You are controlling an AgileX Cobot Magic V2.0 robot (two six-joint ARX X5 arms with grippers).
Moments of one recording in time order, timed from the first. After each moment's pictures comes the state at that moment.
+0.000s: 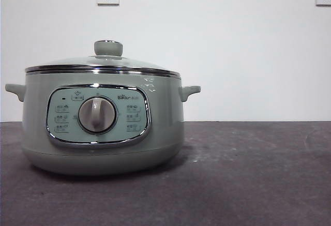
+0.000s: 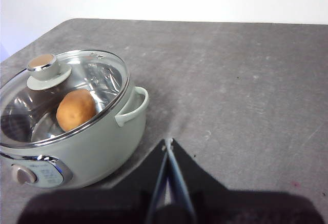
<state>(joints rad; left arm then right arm) -0.02 0.00 0.02 -0.19 0.03 0.03 0.44 0.51 0.68 -0.49 -0.02 0.11</state>
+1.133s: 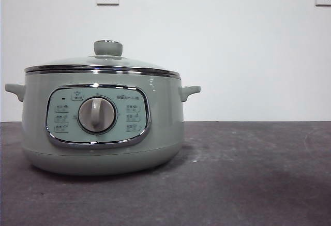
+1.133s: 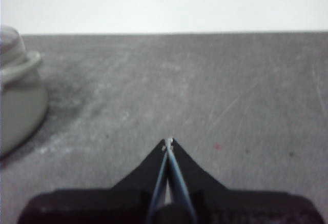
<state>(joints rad) -0.02 0.00 0.02 -0.19 0.03 0.03 0.07 0.00 0.04 -0.19 -0.13 0.00</state>
